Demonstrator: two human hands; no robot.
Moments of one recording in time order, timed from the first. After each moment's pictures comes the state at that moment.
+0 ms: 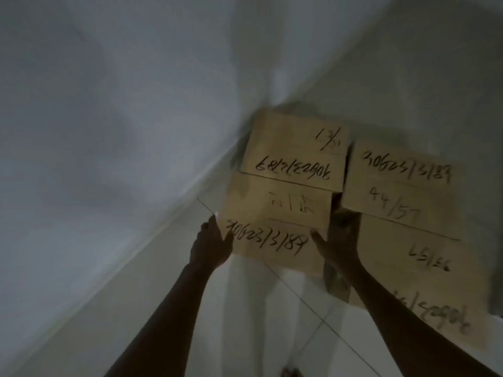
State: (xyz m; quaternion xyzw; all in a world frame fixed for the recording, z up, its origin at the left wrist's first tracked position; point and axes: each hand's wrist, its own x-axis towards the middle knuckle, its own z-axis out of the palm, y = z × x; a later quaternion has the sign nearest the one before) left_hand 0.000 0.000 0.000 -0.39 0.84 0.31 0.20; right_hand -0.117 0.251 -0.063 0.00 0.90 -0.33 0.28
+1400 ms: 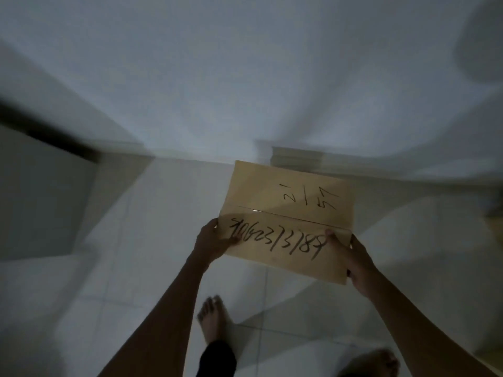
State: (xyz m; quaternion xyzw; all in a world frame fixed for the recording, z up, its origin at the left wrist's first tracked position) left_hand 0.653 -0.099 0.055 -0.73 0.42 0.54 -0.07; right_hand 0.348 -0.023 0.043 -0.12 0.75 -0.26 0.59
